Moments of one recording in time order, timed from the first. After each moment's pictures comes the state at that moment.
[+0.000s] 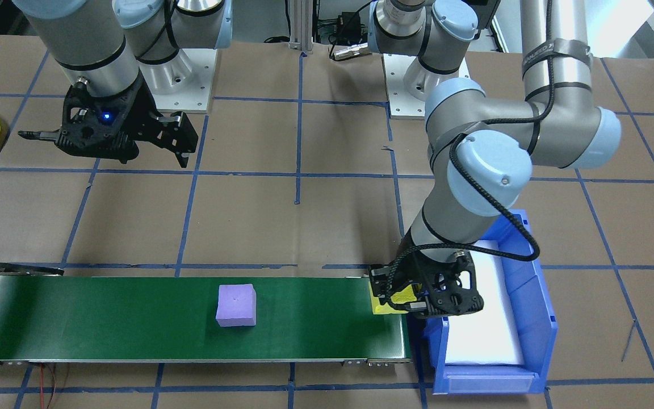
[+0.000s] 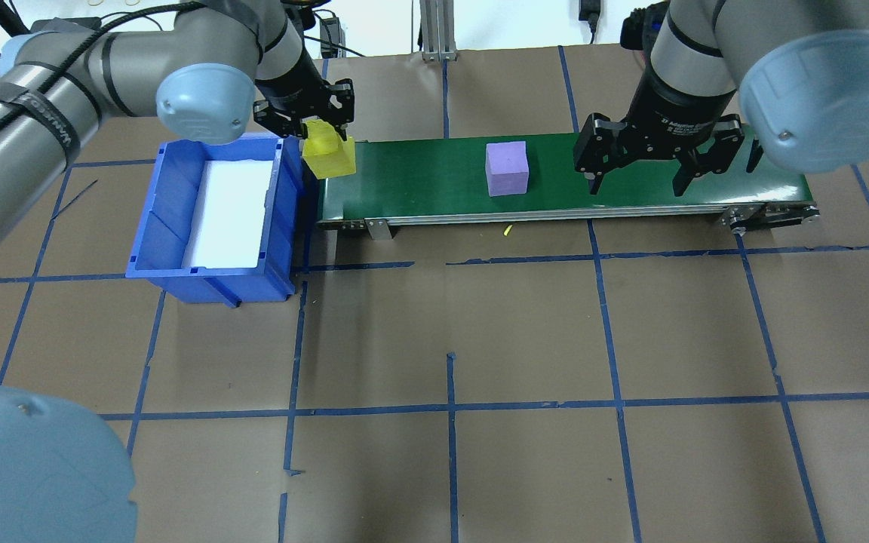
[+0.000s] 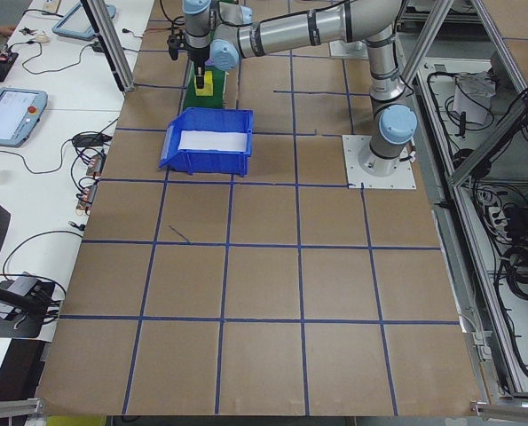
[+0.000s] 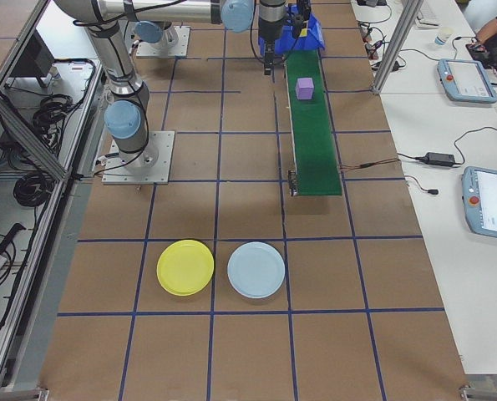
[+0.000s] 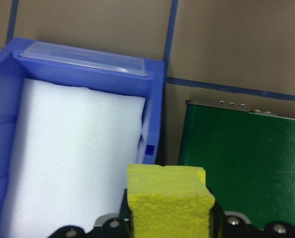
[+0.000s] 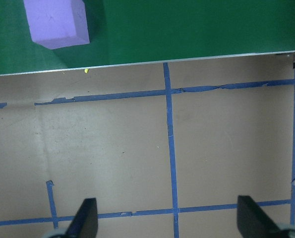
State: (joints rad) left arm -1.66 -2.03 -1.44 -1.11 1.47 -0.22; right arm 1.62 -1.53 1.64 -1.65 -1.55 0.12
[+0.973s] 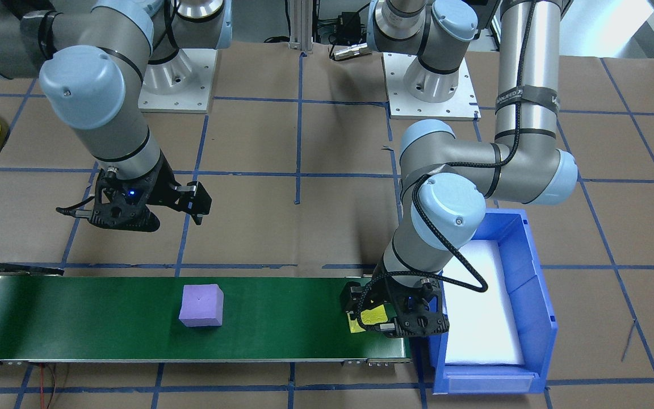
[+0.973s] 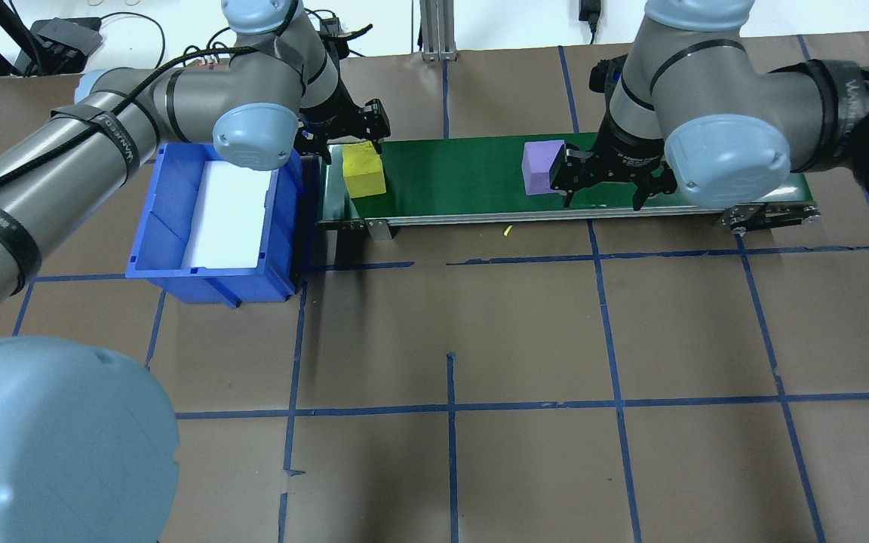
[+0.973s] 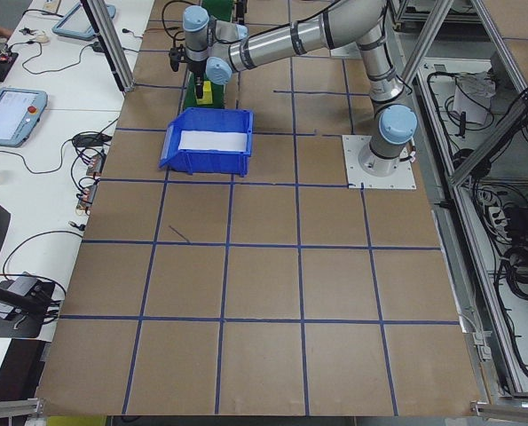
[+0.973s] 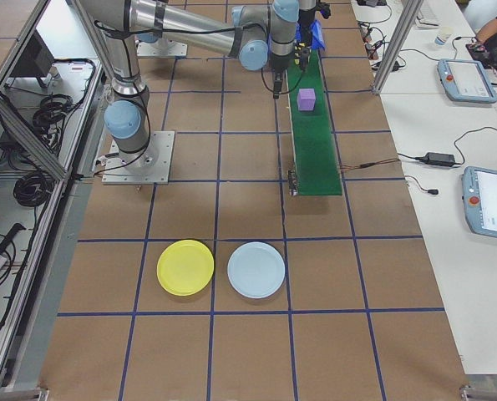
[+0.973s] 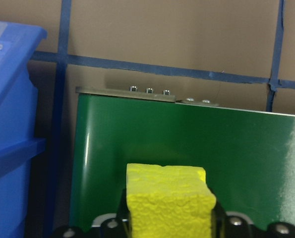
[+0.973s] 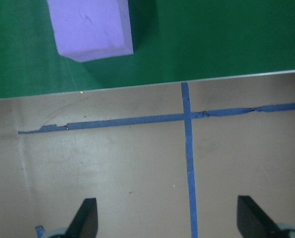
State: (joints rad) left arm -1.68 -2.08 -1.46 -1.02 1.47 -0.22; right arm 1.61 -1.37 1.72 -1.94 -1.54 0.12
